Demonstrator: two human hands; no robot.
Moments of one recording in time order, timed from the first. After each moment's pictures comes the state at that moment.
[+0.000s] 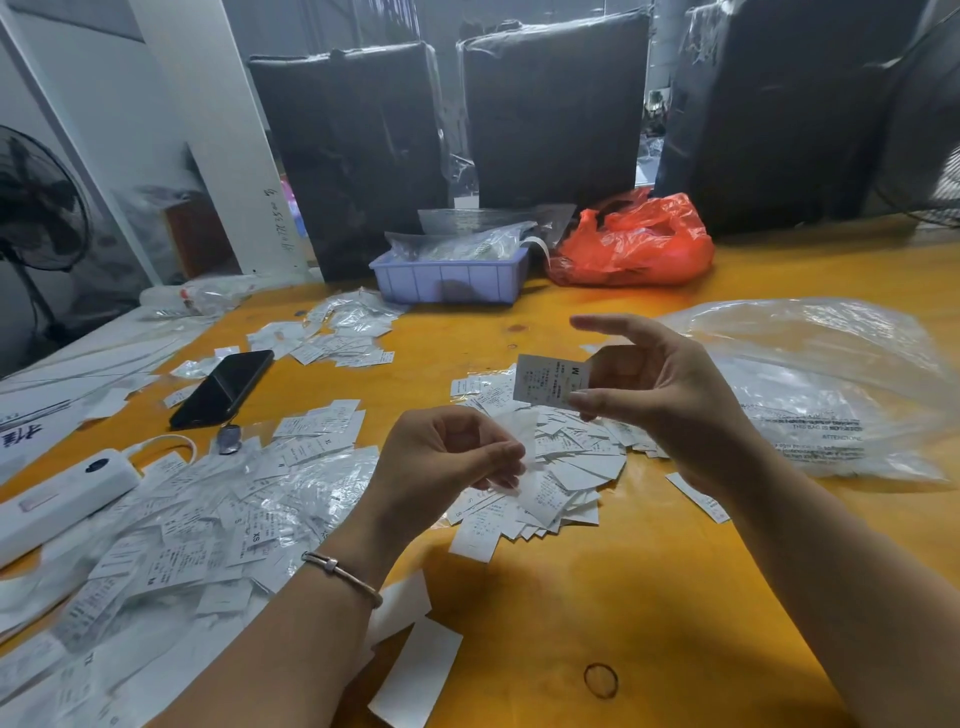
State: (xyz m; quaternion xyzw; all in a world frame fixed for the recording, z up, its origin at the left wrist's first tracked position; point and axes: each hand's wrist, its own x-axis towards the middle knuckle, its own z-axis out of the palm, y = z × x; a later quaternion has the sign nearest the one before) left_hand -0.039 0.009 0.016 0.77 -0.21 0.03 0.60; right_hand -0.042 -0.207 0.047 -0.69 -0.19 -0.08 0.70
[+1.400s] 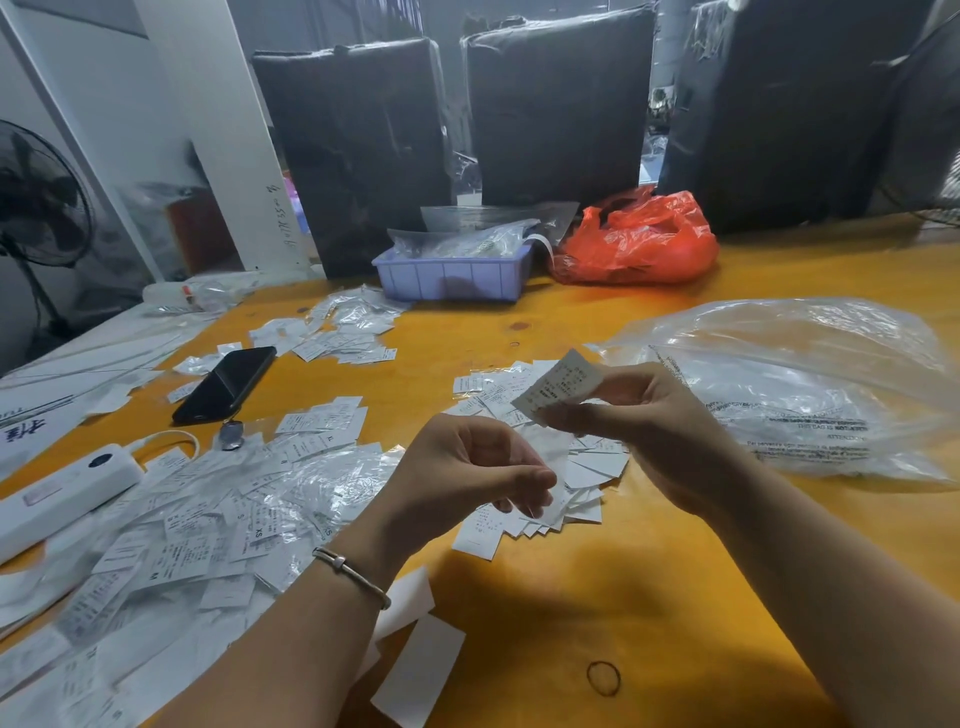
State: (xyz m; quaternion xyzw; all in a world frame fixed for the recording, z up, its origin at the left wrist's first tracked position) left_hand -0.045 0.004 0.018 0.76 -0.26 -0.06 0.60; right_hand -0.044 -0.195 0.038 -0.68 -0.24 0.01 0.69
